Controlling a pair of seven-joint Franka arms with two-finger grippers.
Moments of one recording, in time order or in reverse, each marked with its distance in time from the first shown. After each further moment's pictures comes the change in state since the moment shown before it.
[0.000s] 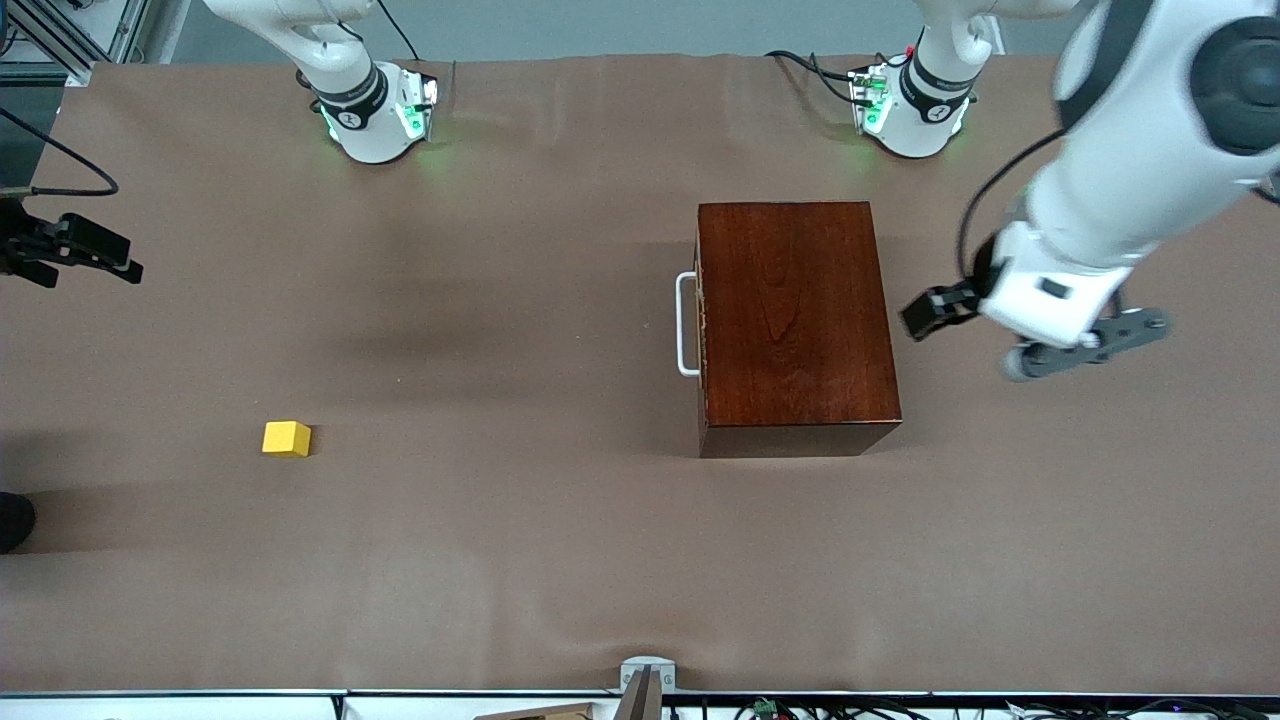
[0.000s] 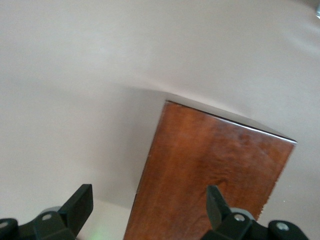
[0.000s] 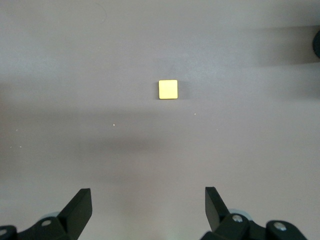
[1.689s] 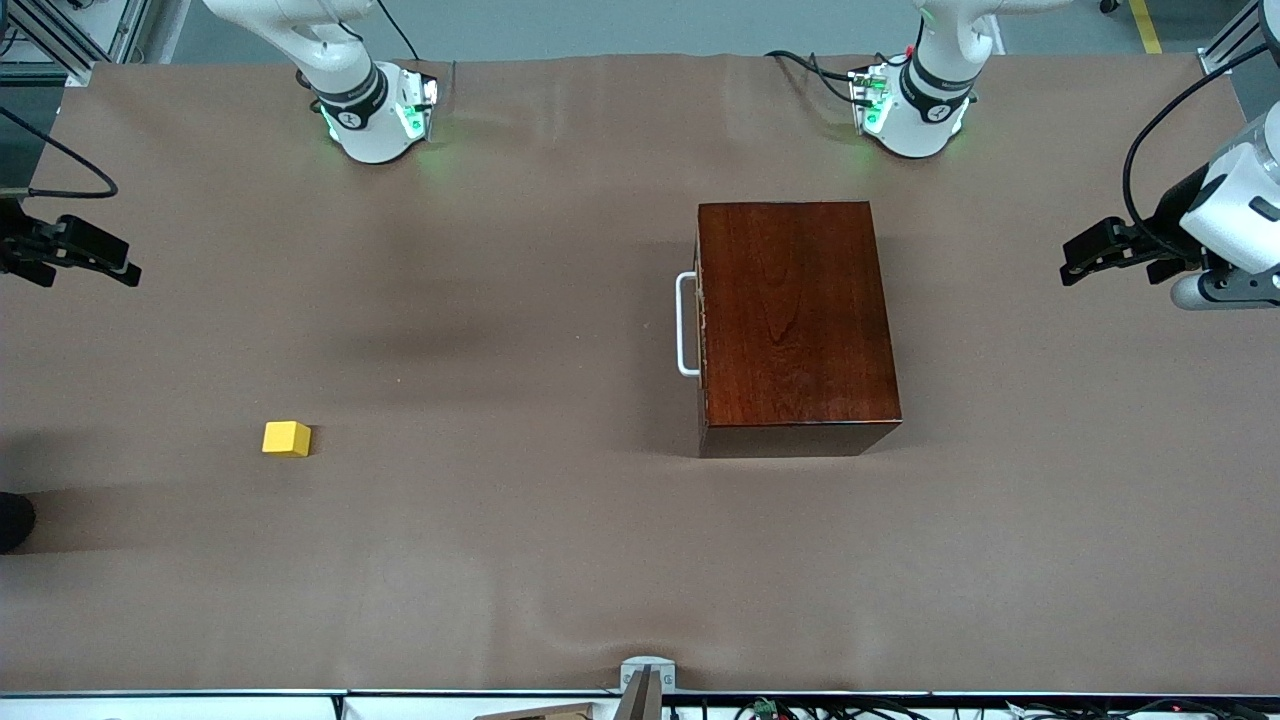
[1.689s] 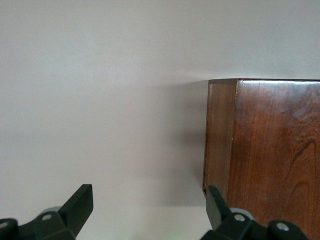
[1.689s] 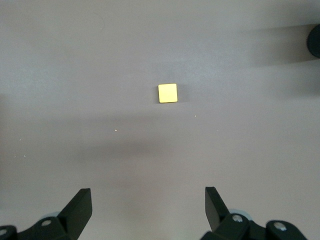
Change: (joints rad) left arm 0.106 -0.286 0.161 -0.384 -0.052 0.136 0.570; right arm 0.011 0.004 0.001 0.018 -0.002 0.000 0.056
